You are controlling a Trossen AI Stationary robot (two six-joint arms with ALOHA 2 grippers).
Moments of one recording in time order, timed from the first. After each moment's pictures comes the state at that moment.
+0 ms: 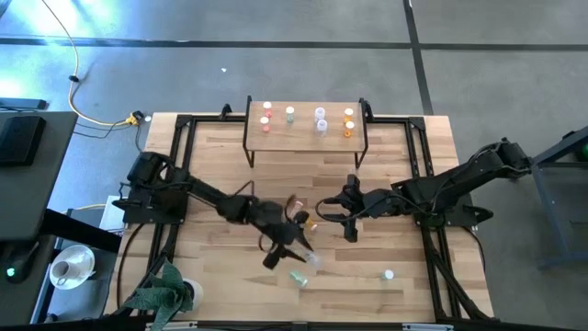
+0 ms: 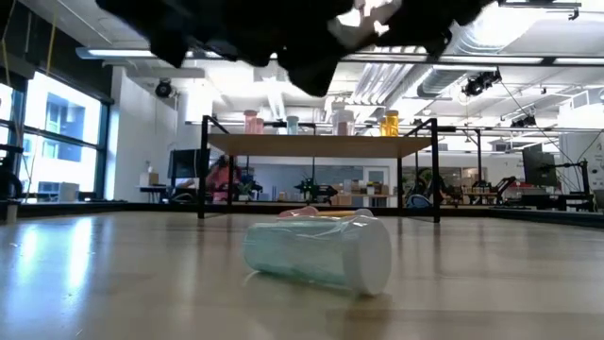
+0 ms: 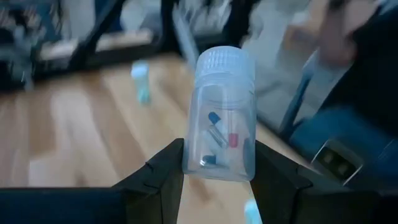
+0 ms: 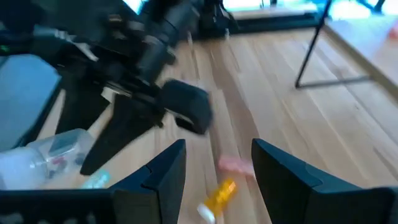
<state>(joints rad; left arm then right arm) -0.12 1.81 0.94 0.53 0.34 0.08 0.32 1.23 0.83 -0.09 0.35 0.23</state>
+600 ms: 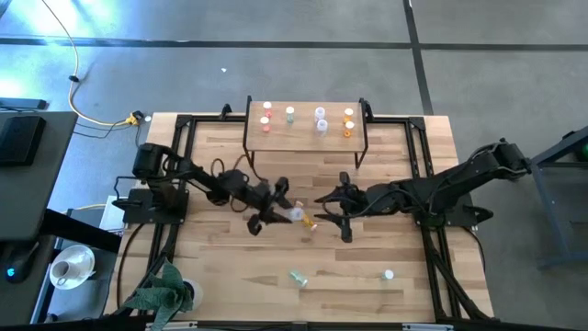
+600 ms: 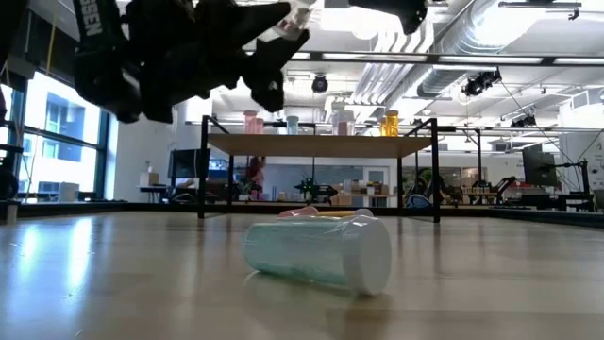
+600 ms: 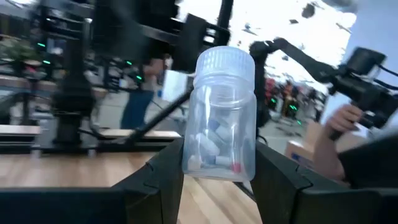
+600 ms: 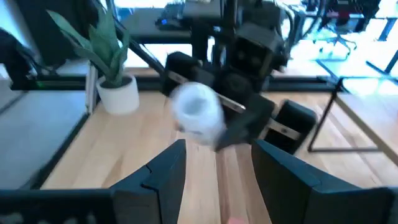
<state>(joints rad) 0.12 1.81 0.54 1.48 0.49 -0.28 0.30 1.27 0.83 0.18 0.28 0.06</state>
